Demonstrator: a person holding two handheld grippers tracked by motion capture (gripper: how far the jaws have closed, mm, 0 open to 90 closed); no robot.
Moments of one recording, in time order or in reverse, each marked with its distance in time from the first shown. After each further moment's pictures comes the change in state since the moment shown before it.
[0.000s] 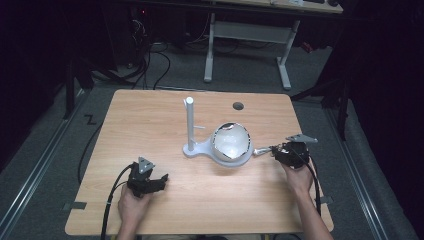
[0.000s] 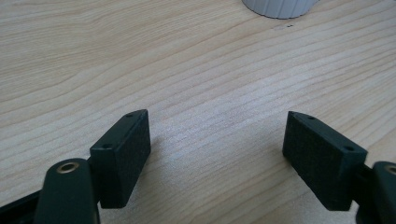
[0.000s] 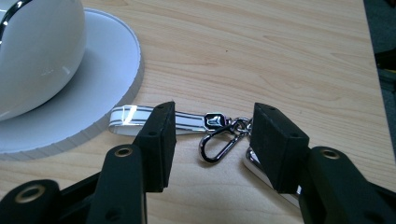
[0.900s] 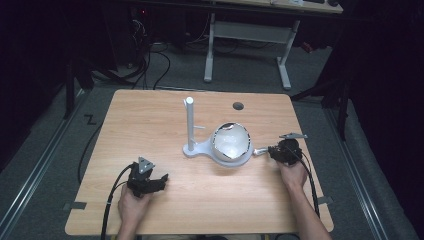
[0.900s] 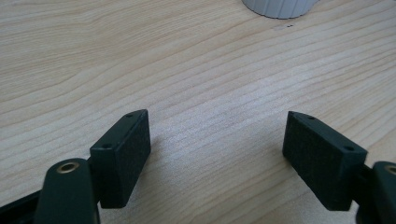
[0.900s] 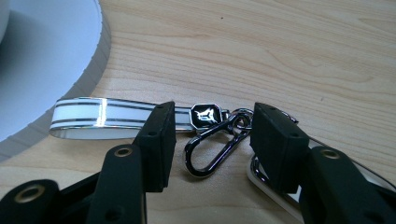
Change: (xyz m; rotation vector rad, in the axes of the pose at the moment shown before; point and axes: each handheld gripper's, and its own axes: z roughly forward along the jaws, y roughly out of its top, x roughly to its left) left arm 0.000 0.000 0.000 -0.001 0.000 -0.001; right arm -0.005 -0.005 0.043 0.096 -0.023 0.019
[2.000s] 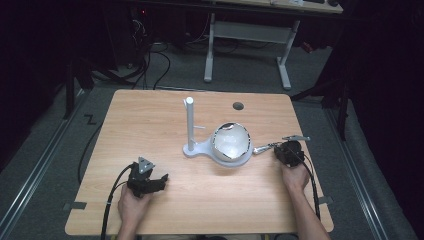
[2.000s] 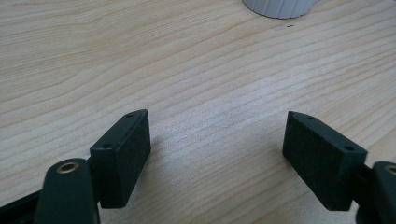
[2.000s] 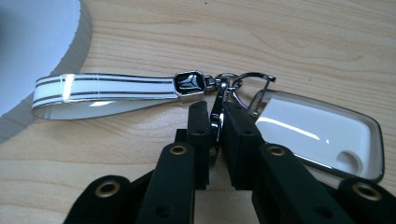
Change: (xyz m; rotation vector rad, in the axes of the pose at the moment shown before) left arm 0.000 0.000 0.000 0.000 0.000 0.000; right arm -0.007 -0.009 0.000 0.009 -0.017 0.044
